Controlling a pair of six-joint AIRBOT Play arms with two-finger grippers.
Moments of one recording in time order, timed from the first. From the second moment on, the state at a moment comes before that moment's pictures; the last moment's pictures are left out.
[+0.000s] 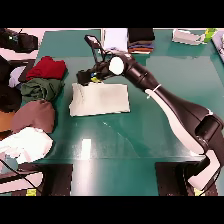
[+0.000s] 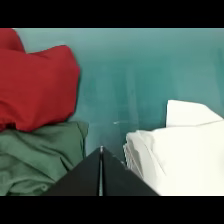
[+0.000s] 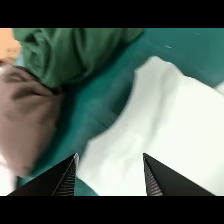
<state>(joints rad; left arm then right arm) -0.03 -1.32 1.79 1.46 -1.25 -1.48 0.72 -1.81 1.96 -1.22 0.93 1.77</state>
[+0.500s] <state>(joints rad) -0.16 -1.30 1.69 1.46 -1.23 -1.47 0.43 -1.69 1.74 -1.43 1.30 1.85</state>
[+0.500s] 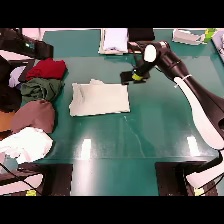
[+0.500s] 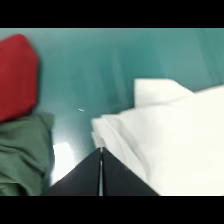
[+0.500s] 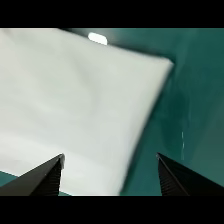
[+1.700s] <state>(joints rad) -0.29 -1.30 1.64 1.46 -1.25 -1.46 0.23 -1.68 1.70 -1.43 1.27 1.90</state>
